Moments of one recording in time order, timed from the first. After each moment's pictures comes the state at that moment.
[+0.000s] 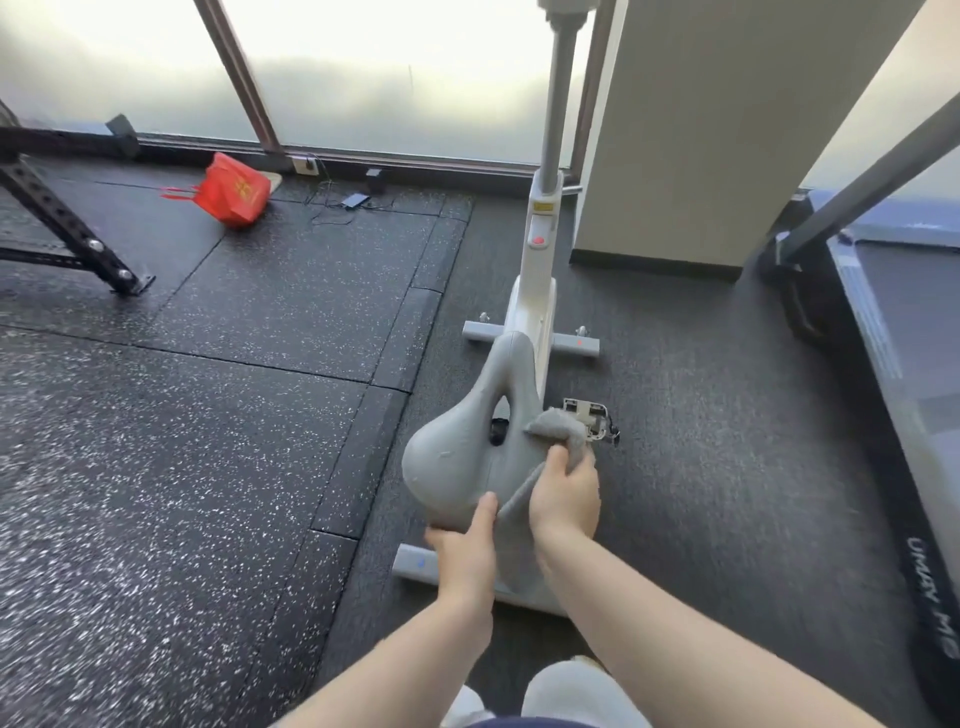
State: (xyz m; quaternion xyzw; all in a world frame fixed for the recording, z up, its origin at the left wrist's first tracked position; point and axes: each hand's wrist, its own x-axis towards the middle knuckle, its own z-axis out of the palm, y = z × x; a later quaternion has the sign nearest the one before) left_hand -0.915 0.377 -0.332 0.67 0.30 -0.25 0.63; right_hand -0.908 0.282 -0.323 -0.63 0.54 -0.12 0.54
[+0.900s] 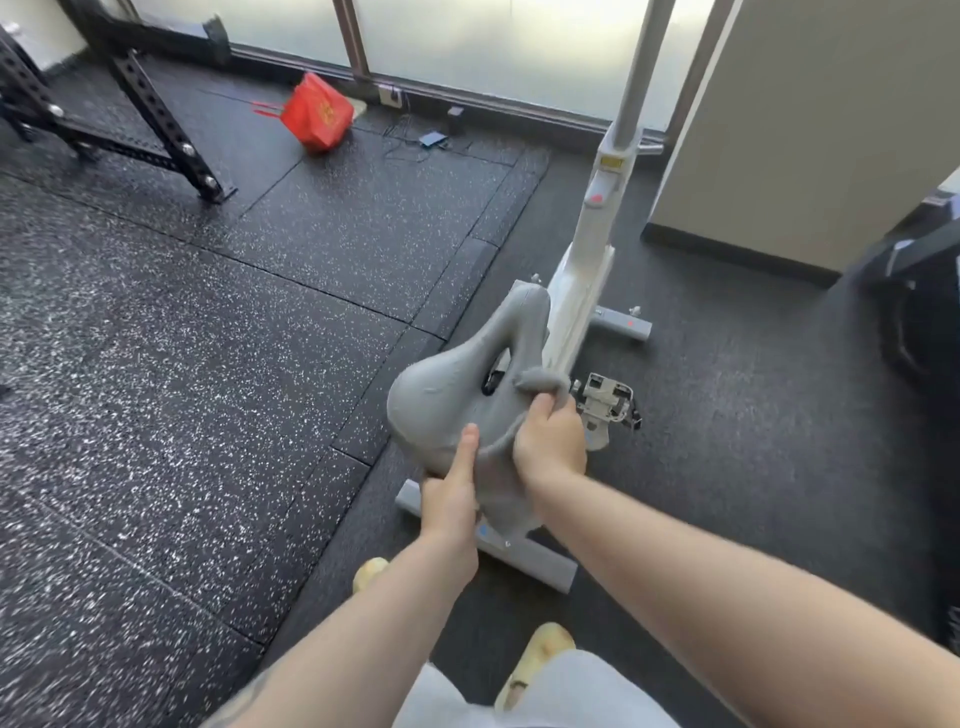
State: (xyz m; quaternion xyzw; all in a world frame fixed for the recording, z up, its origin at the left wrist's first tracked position) left_hand -0.929 0.345 -0.335 0.60 0.37 -0.21 0.68; right_hand -0.897 0.248 -0.326 -0.74 0.45 0.00 0.51
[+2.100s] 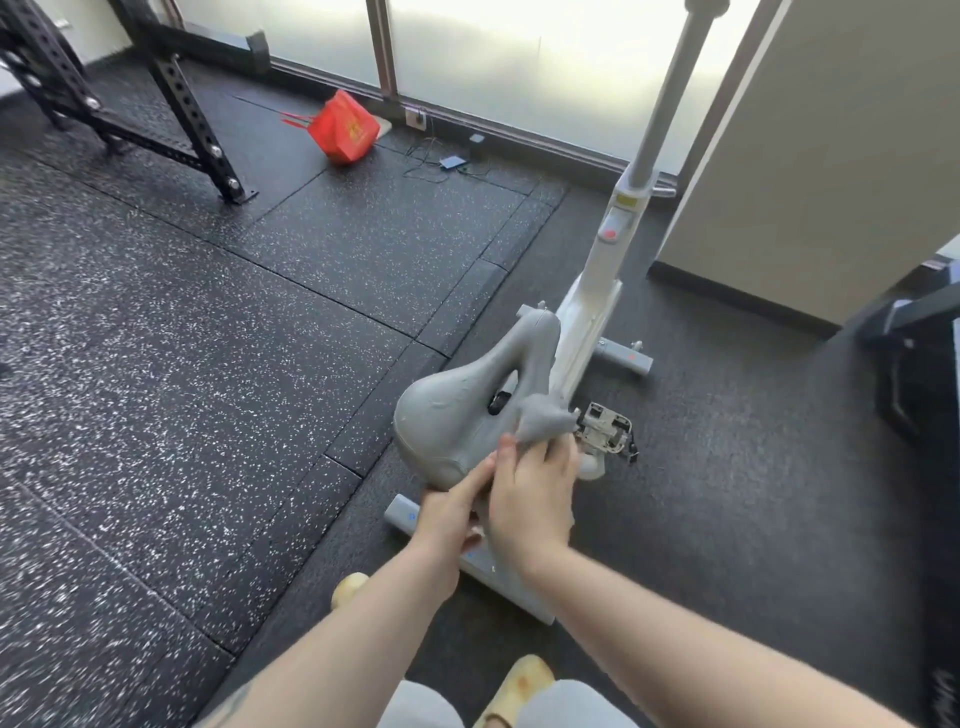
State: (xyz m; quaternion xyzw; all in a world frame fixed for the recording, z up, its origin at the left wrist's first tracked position) left_hand -0.930 0.356 -0.328 0.59 0.28 -0.28 0.71; right_hand -0.936 0.270 -0.318 -0.89 0.22 -0.06 0.39
